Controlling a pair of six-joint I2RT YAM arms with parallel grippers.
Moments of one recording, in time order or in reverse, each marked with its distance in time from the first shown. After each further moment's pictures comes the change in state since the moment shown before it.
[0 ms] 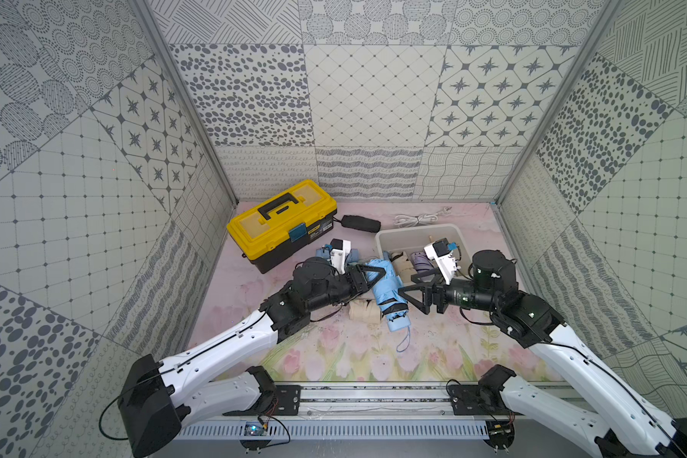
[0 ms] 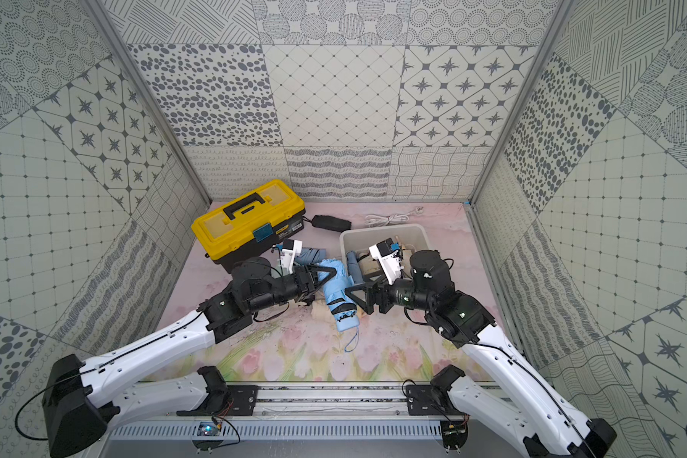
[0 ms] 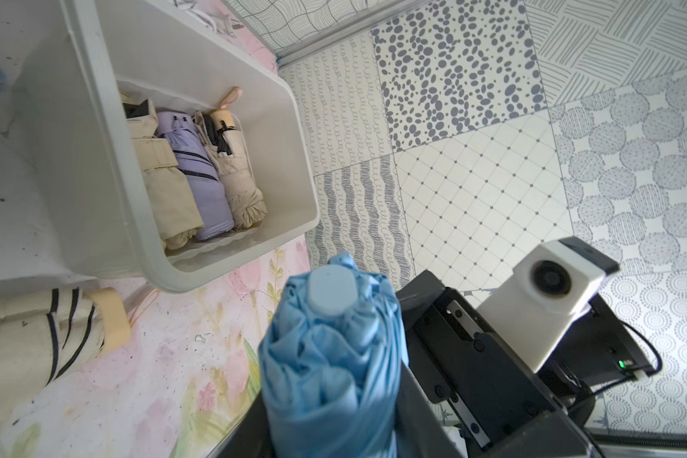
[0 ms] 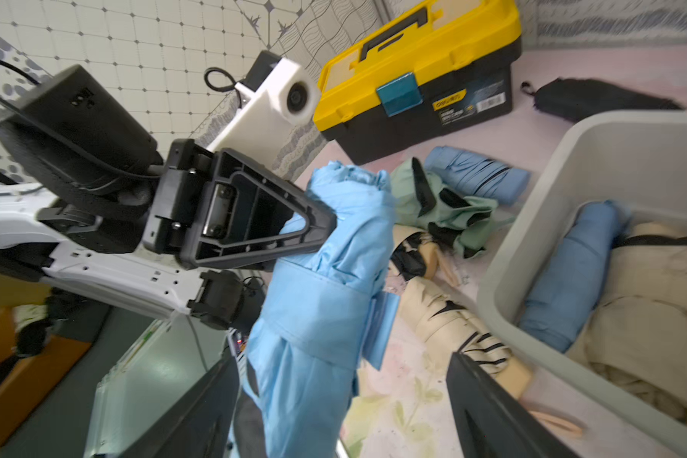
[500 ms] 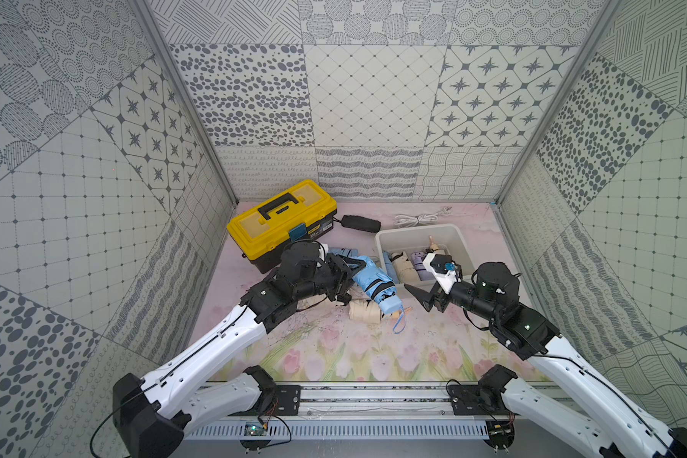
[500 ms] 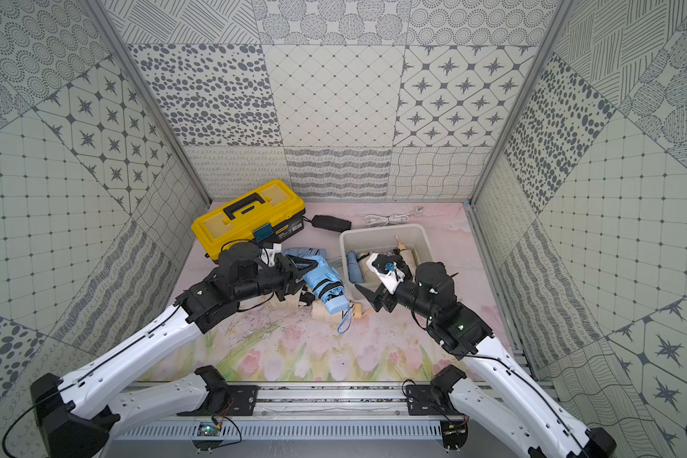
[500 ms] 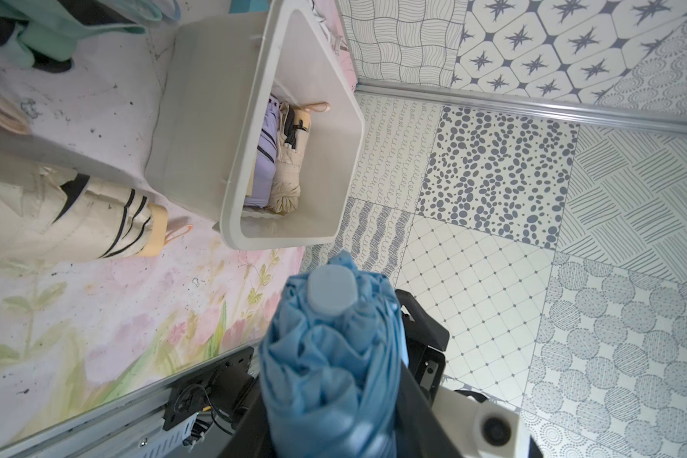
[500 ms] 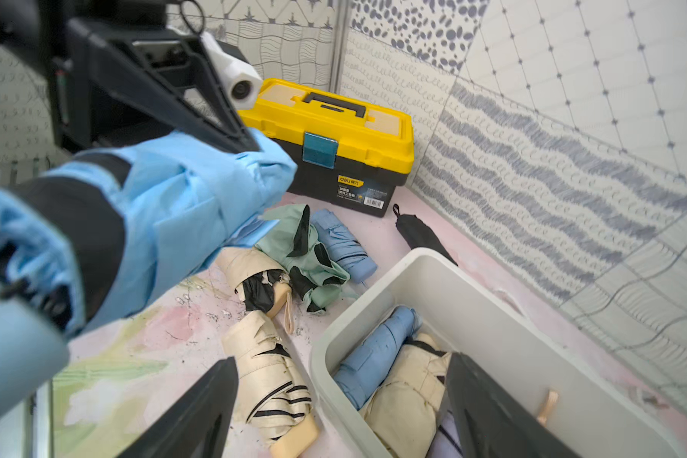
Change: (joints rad) left arm 0.143 -0.017 0.137 -0.337 0.079 -0.369; right arm 0.000 -0.111 -0.215 0.259 0.175 -0.654
